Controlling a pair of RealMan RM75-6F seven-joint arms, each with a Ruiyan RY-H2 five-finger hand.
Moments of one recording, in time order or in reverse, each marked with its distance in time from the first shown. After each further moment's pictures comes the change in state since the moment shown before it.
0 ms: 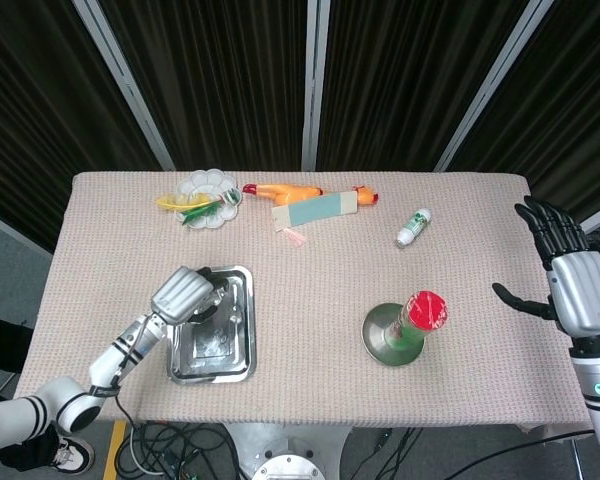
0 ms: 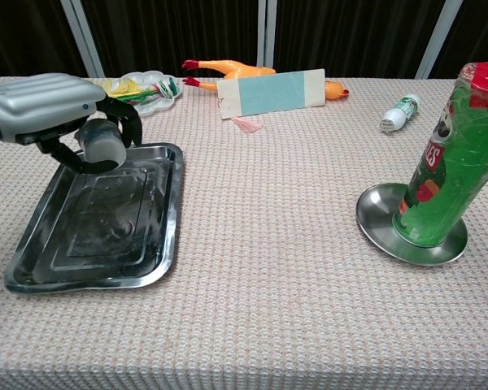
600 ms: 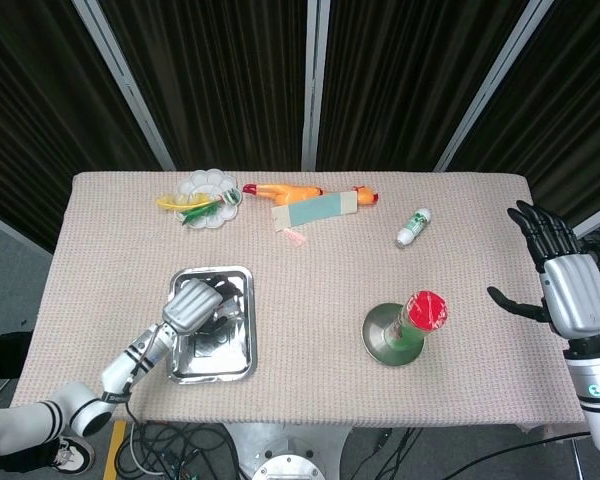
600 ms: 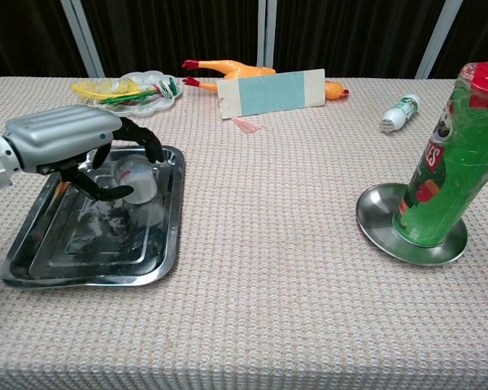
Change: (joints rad) left arm 0.015 -0.098 0.010 0.092 0.043 -0.002 -0.065; right arm -0.001 -0.003 -0.007 -0.009 0.006 -0.010 -0.005
